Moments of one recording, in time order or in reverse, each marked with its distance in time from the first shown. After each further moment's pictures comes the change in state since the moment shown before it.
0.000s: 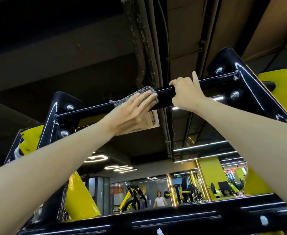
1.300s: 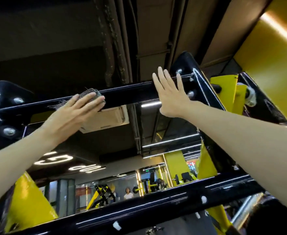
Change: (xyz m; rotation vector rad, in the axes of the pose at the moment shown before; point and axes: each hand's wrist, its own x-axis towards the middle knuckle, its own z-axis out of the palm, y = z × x) left_hand -0.049 0.001 0.005 -0.208 -0.252 -0.204; right_hand -0.044 0.042 -0.012 -0.310 -0.150 -0.029
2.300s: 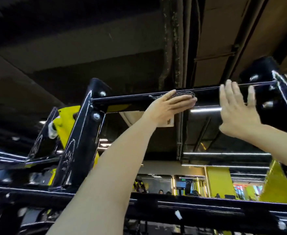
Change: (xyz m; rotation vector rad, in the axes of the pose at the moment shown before) left_hand 0.065 0.030 -0.036 0.085 -0.101 0.186; right_hand -0.019 -0.020 0.010 -0.240 0.017 0.113
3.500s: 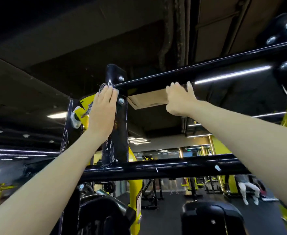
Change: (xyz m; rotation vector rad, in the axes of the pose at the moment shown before) left_hand -0.241 -0.046 0.045 -0.585 0.096 -0.681; right_hand -0.018 -0.183 -0.095 0.516 -0.244 -0.221
